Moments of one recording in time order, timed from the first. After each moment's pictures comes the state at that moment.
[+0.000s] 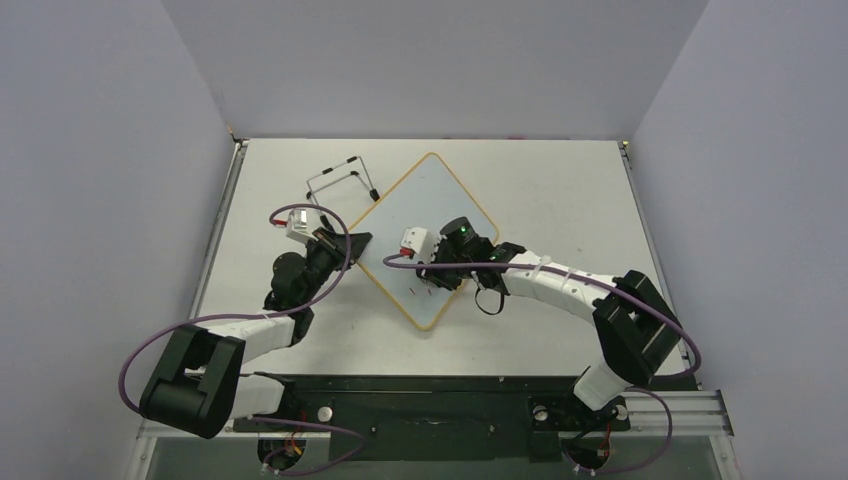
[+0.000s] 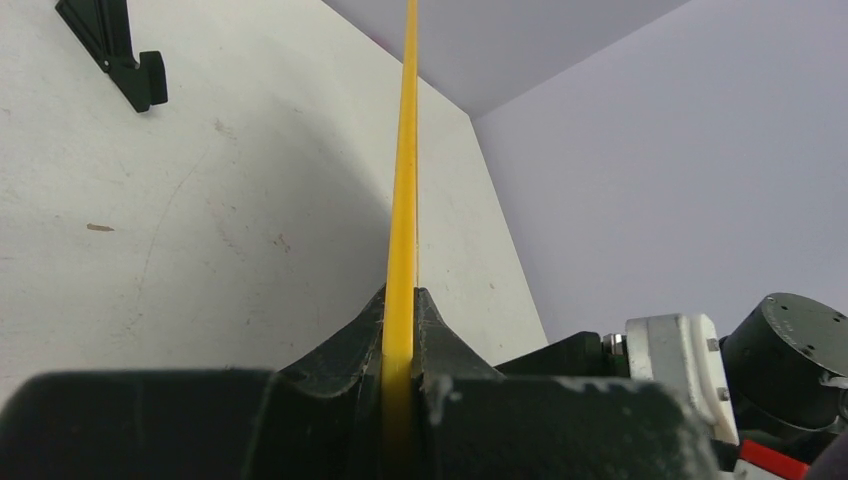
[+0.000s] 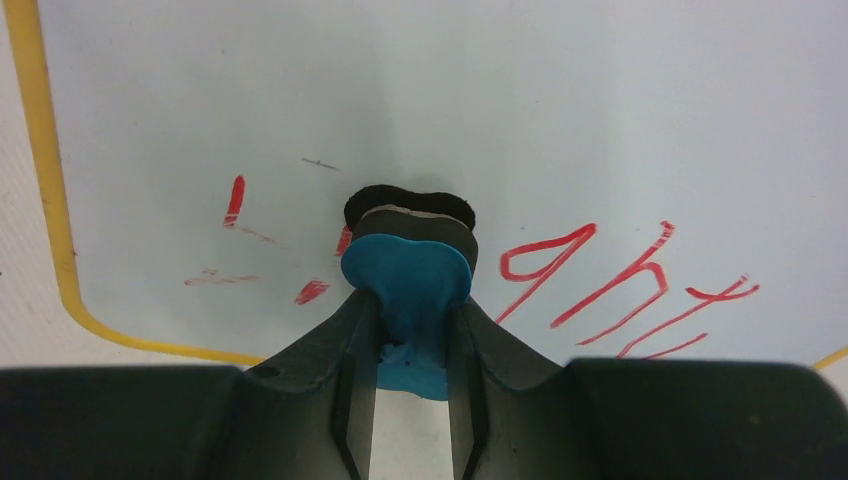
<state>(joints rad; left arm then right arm) -0.30 1.28 0.30 1.00 0.20 -0.99 0.79 1.58 1.01 -0.21 -0.18 -0.45</state>
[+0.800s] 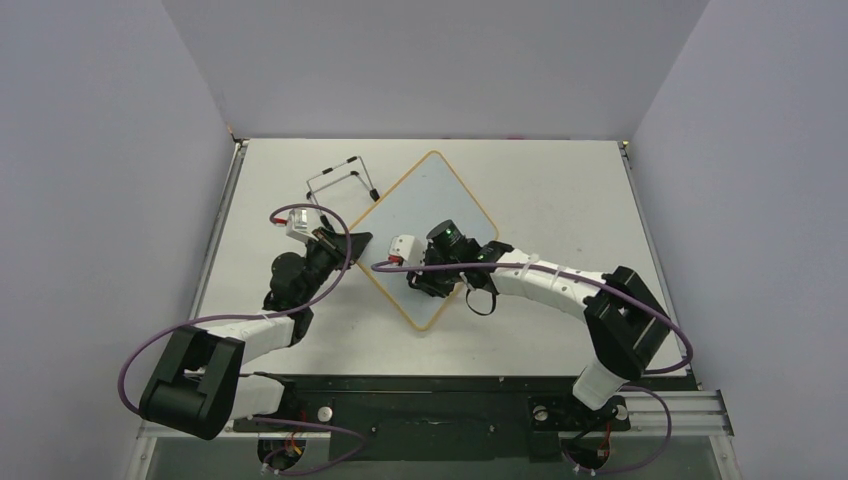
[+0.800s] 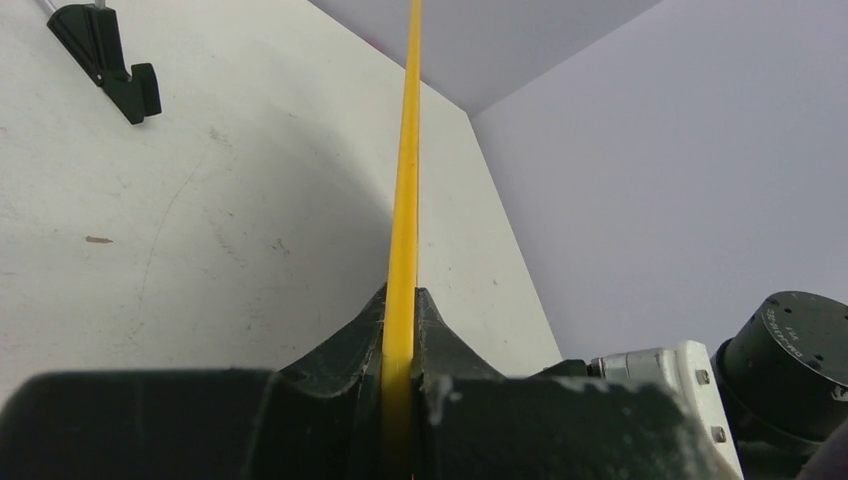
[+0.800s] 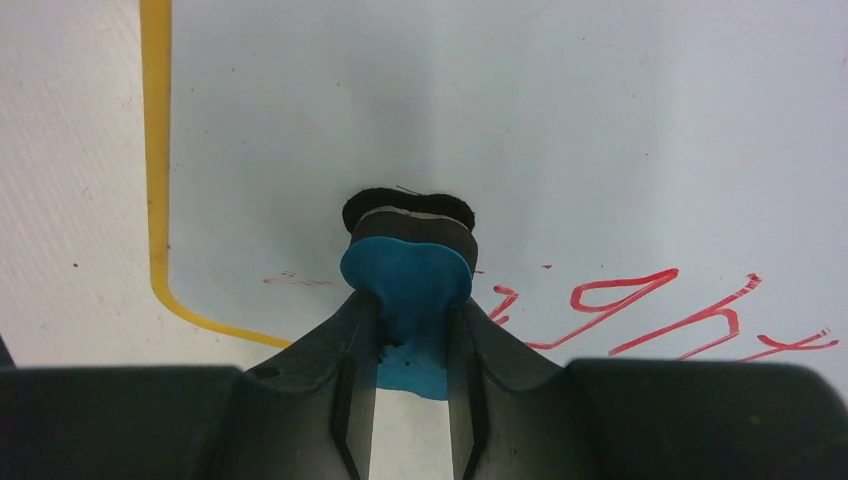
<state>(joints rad) -0.30 1.27 0.30 1.01 0.22 -0.96 0.84 1.63 1.07 -0.30 -0.20 -0.44</state>
